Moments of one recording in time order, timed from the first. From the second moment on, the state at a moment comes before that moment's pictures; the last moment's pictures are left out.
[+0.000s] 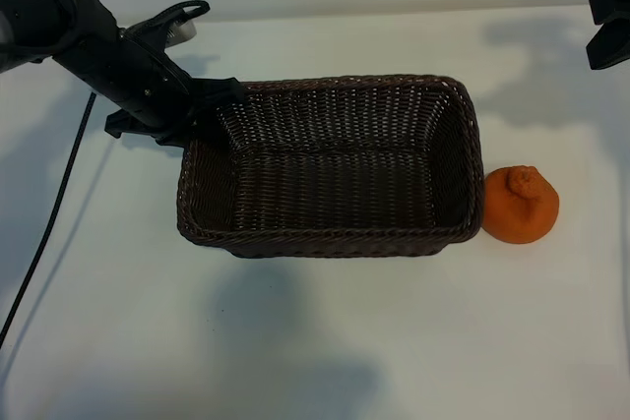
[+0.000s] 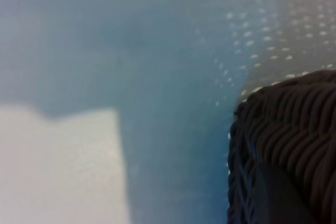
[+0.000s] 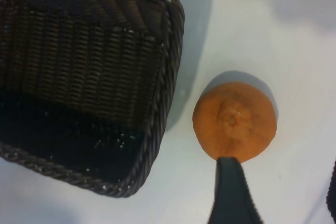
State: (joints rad) left arm -0.16 2.01 -1.33 -0.53 0.77 0.18; right arm -0.07 1.44 -1.34 0.30 1.15 -0.14
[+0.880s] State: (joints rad) left arm -0.16 2.01 -1.33 -0.54 0.76 0.23; right arm -0.07 1.44 -1.34 0.31 1.15 -0.14
